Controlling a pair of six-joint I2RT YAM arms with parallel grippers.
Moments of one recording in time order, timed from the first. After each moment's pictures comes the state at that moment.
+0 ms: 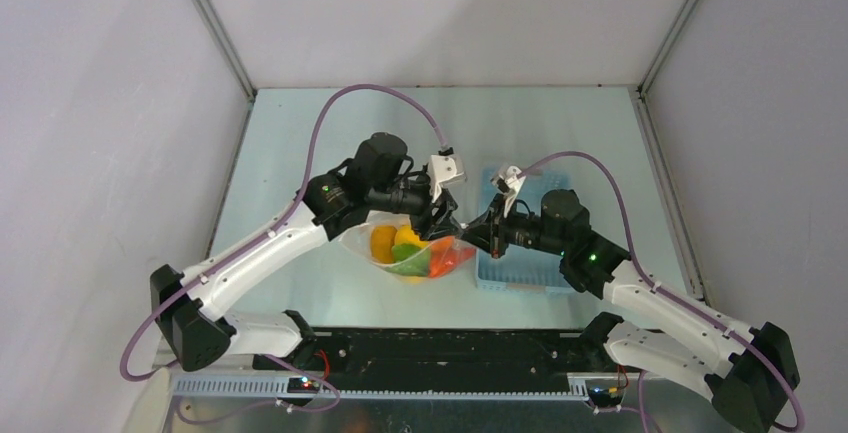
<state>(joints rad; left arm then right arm) -0.82 1.27 1.22 -0.49 0.56 0.21 0.75 0.91 0.63 0.10 -0.45 0.29</state>
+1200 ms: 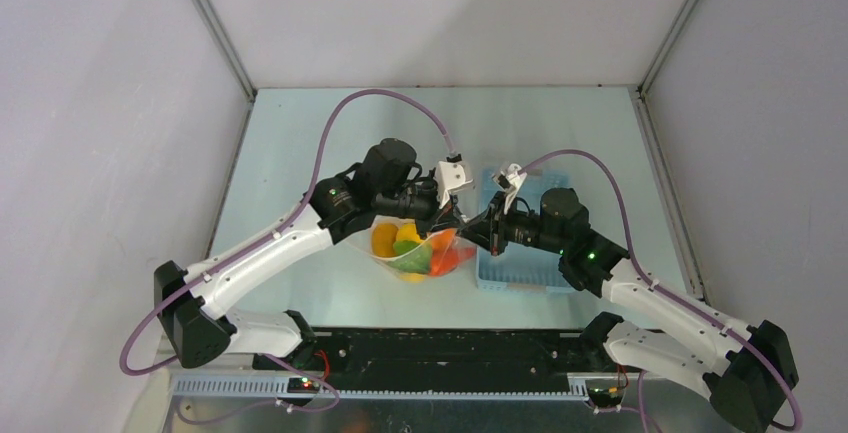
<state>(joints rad) -0.87 1.28 1.22 -0.48 0.49 0.22 0.74 0.92 0.63 0.11 -0.45 0.33</state>
